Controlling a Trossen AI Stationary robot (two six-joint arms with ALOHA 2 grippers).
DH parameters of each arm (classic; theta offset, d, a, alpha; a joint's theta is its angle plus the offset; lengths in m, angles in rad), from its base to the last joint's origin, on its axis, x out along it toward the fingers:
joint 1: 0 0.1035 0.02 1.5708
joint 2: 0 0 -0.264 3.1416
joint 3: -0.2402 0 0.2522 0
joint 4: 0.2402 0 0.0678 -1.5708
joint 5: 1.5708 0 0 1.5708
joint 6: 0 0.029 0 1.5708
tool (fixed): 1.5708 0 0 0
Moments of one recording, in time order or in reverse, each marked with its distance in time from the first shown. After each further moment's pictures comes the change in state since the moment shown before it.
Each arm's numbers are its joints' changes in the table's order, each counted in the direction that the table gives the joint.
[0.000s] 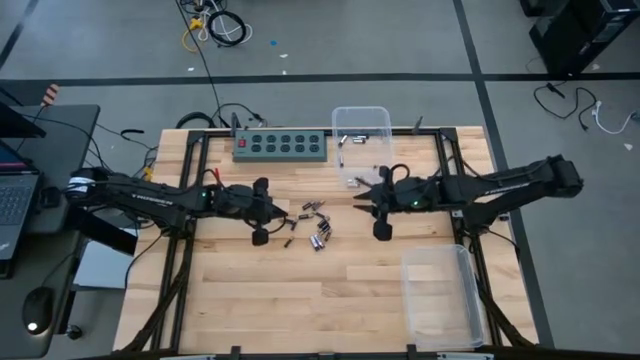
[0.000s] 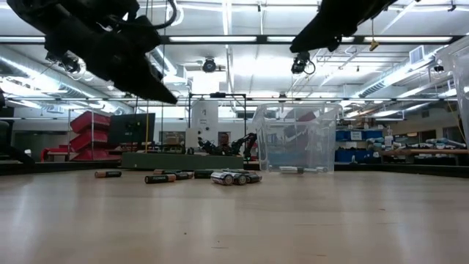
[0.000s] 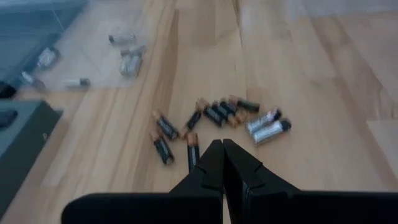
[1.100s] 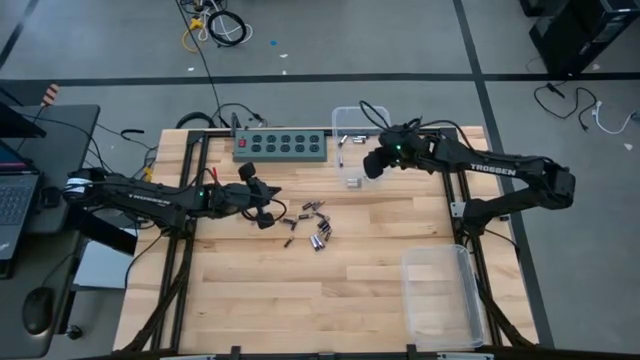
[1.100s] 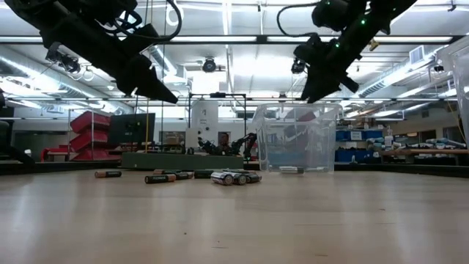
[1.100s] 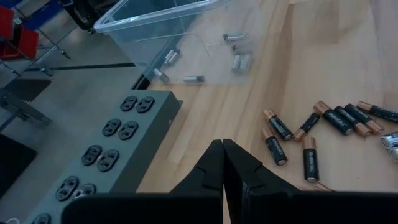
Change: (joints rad) left arm 0.000 0.035 0.000 0.011 -0.415 0.054; right arm -0.515 -0.088 -0.062 0.202 -0.009 0.447
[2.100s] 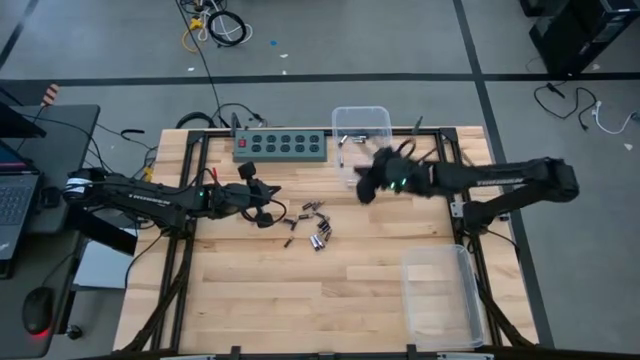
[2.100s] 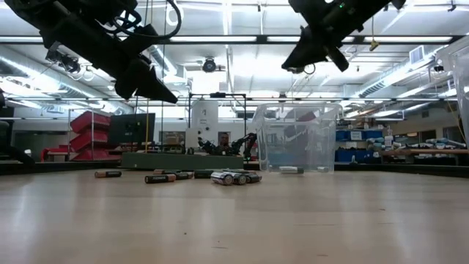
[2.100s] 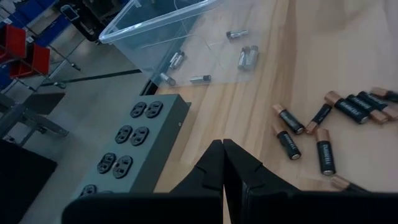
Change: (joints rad) left arm 0.000 0.000 0.000 -0.002 -0.026 0.094; right arm 0.336 0.034 0.001 -0.160 0.182 0.108
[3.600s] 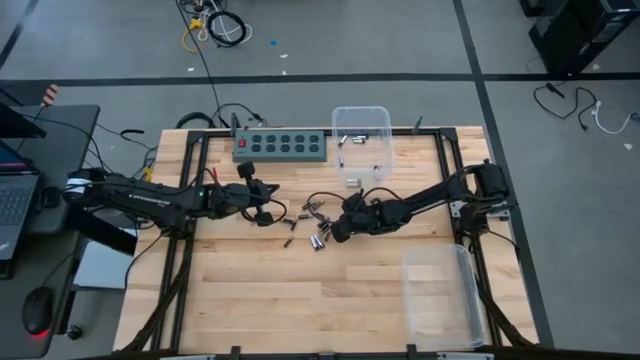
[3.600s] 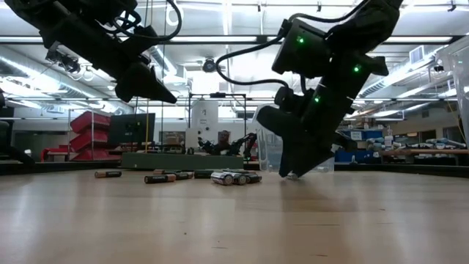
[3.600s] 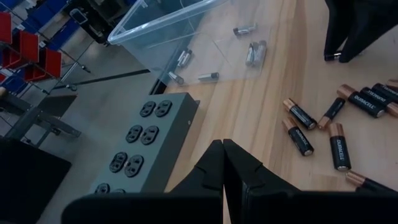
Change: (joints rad) left arm 0.000 0.000 0.000 0.003 -0.039 0.041; right arm 0.170 -0.641 -0.008 -0.027 0.010 0.434
